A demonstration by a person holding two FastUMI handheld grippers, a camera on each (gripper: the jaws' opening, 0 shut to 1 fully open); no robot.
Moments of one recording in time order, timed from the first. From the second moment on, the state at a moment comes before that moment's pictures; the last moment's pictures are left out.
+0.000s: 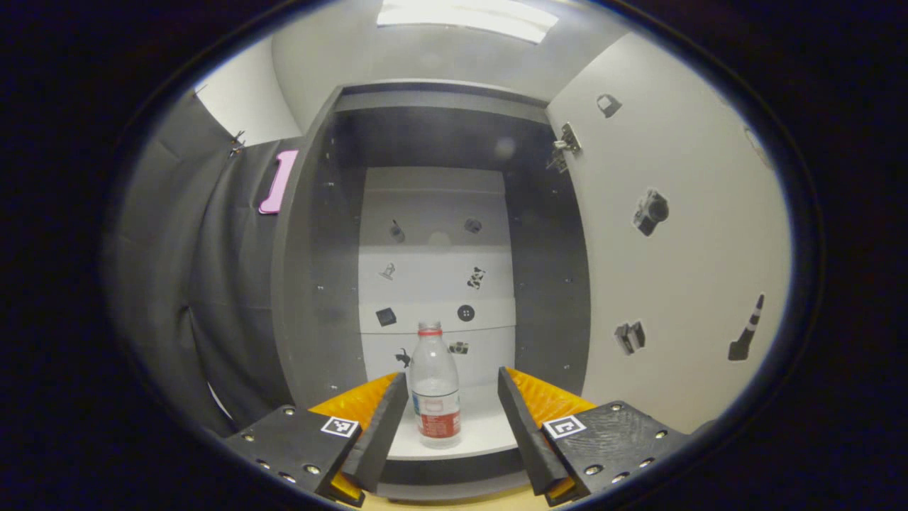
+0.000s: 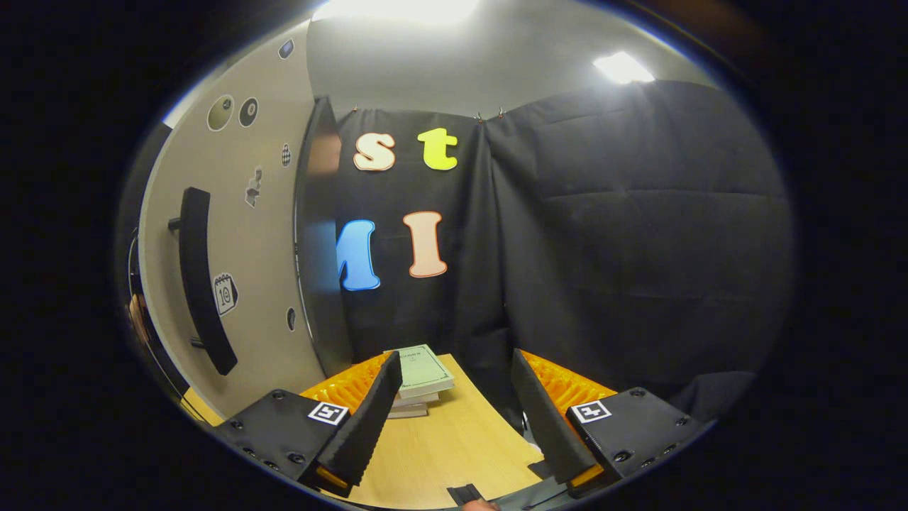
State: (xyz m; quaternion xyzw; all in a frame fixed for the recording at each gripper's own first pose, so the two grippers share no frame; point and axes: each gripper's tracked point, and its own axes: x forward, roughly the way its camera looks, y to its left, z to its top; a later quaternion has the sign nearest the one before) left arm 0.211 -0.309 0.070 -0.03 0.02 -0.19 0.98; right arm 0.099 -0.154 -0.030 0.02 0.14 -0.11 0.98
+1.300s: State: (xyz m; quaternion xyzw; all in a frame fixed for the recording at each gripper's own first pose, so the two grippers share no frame) left arm 0.324 -0.323 0.017 -0.04 0.03 -0.21 0.98; right arm 0.146 -0.143 -0.051 0.04 0.14 -0.18 0.97
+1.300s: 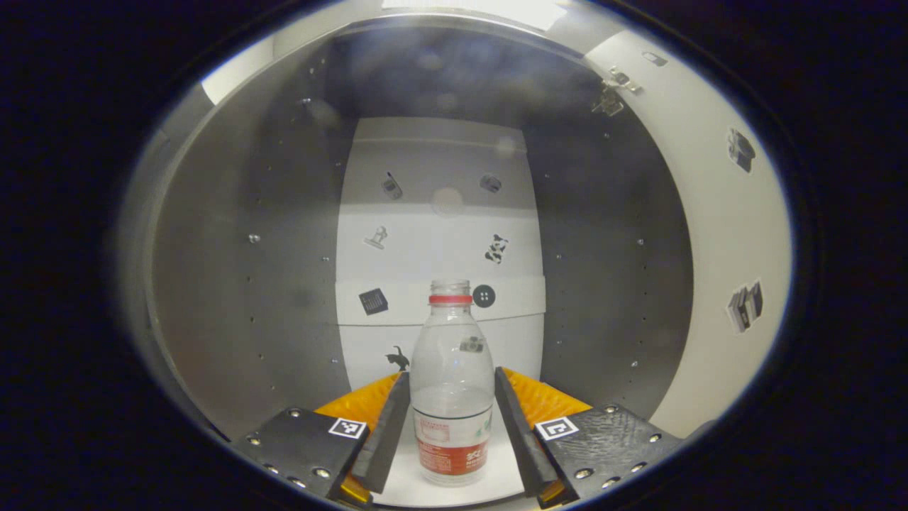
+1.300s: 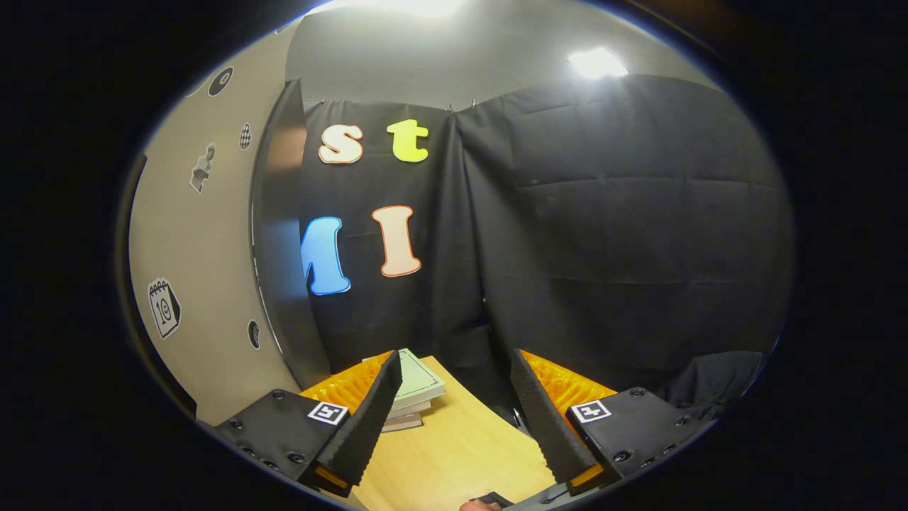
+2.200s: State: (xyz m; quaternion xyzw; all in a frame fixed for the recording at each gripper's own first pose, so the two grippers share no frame) left arm 0.166 -0.192 0.052 -0.04 -0.01 -0.13 0.99; right arm 0.126 -0.126 -0.040 0.06 0.12 -0.07 0.99
